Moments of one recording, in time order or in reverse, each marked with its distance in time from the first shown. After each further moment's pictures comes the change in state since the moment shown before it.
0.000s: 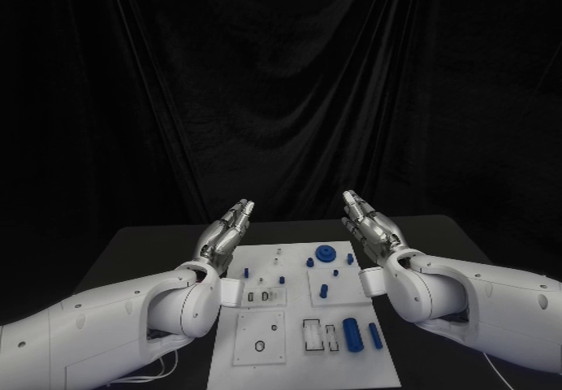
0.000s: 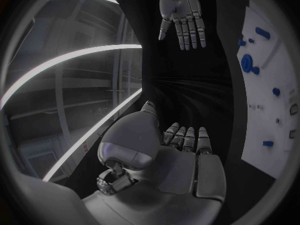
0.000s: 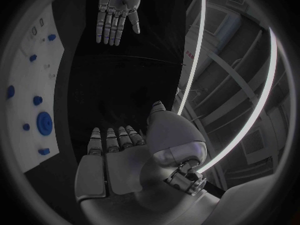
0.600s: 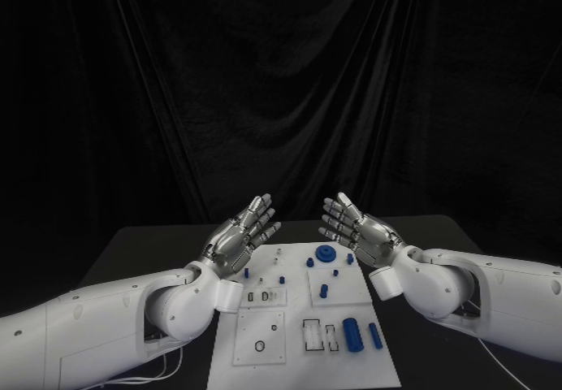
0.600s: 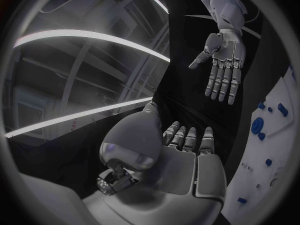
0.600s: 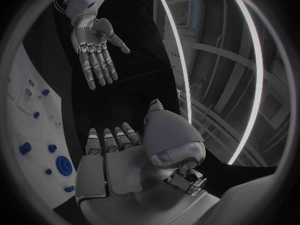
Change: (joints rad) left arm 0.069 -0.006 -0.087 0.010 0.138 0.446 0.095; left_hand 0.087 0.000 0.010 0.009 0.077 0.050 0.025 0.010 0.007 0.031 0.049 0.008 0.008 -0.001 0.095 0.000 0.000 0.046 0.004 0.142 0.000 0.000; right arm 0.092 -0.032 -0.097 0.000 0.139 0.428 -0.045; right_hand 0.076 -0.011 0.000 0.000 0.038 0.061 0.087 0.119 0.024 0.004 0.103 0.004 0.002 0.000 0.099 0.000 0.000 0.000 0.007 0.088 0.000 0.002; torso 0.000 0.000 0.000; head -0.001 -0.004
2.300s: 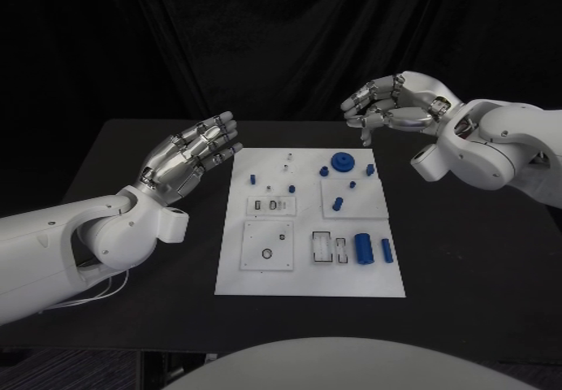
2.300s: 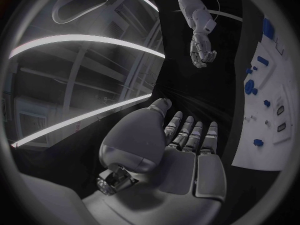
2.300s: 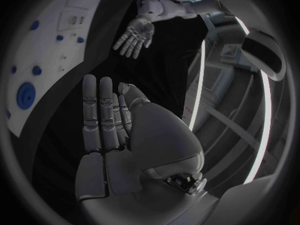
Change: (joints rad) left arm 0.013 -0.232 0.033 0.104 -0.207 0.036 0.013; left_hand 0.105 -0.065 0.267 -0.188 0.268 0.217 0.068 0.071 0.026 0.112 0.173 0.314 0.040 0.091 0.126 0.139 0.031 0.000 0.084 0.105 0.058 0.034; right arm 0.246 -0.150 0.000 0.043 -0.792 -0.162 -0.177; right_hand 0.414 -0.166 0.295 -0.338 0.185 0.534 0.132 0.474 0.059 0.583 0.135 0.817 0.089 1.028 -0.010 0.937 0.320 -0.001 0.931 -0.010 0.948 0.507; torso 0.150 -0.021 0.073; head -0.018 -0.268
